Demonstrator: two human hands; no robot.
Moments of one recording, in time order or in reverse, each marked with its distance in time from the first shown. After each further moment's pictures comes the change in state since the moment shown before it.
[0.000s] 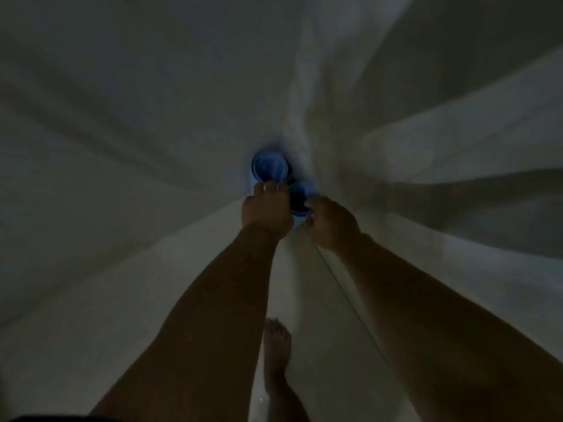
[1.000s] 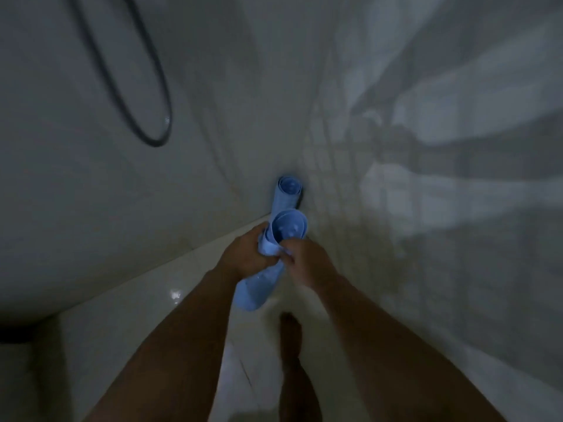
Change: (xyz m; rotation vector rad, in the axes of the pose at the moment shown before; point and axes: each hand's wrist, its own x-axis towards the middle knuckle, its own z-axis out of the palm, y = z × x) left_hand -0.333 -0.082 -0.065 -0.630 0.016 0.051; right_hand -0.299 -0.161 0.014 0.107 0.248 -0.380
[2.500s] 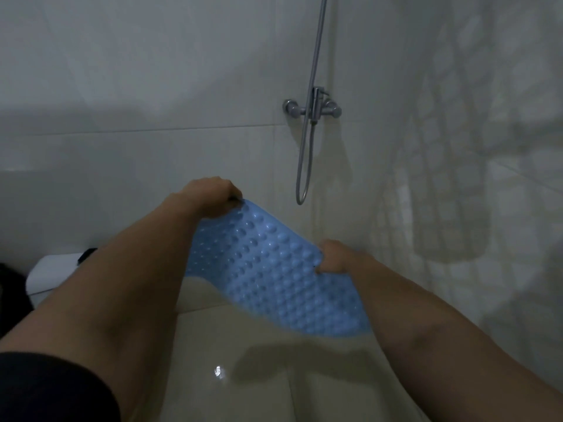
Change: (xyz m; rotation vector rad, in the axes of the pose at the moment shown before) left_hand -0.475 0.106 -0.267 0.969 0.498 -0.006; right_hand -0.165 -0.291 -0.120 -0.237 -0.320 -0.141
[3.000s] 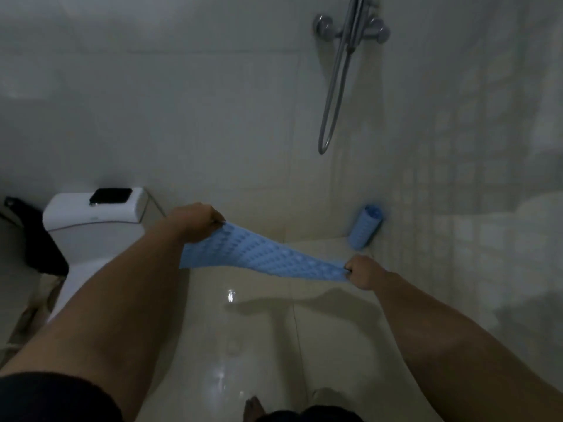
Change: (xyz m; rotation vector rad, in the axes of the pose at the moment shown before) left_hand -0.049 -0.053 0.150 -0.118 -0.332 -0.163; right_hand -0.005 0.070 0.116 -0.177 -0.236 0.168
